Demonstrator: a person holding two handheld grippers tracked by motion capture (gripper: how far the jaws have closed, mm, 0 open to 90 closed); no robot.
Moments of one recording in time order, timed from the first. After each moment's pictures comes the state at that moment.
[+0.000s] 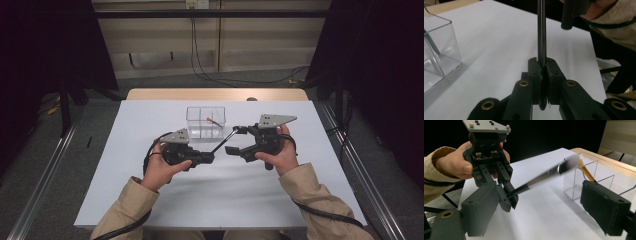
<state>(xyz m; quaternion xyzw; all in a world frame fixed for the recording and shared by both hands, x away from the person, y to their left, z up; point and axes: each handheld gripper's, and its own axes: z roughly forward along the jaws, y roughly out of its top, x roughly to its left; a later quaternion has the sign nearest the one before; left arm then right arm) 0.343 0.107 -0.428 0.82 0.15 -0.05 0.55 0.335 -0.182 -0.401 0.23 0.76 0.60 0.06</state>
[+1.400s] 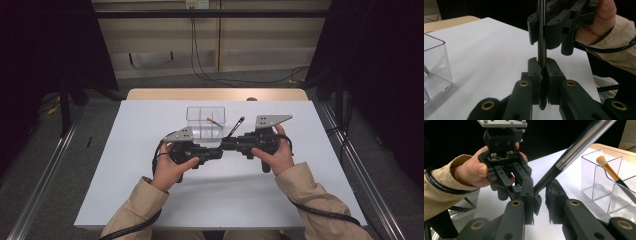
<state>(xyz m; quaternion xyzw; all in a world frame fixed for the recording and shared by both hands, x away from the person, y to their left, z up) 0.343 0.090 -0.430 0.79 0.16 -0.05 0.60 0.336 -0.174 -0.403 0.23 0.76 0.61 0.00</state>
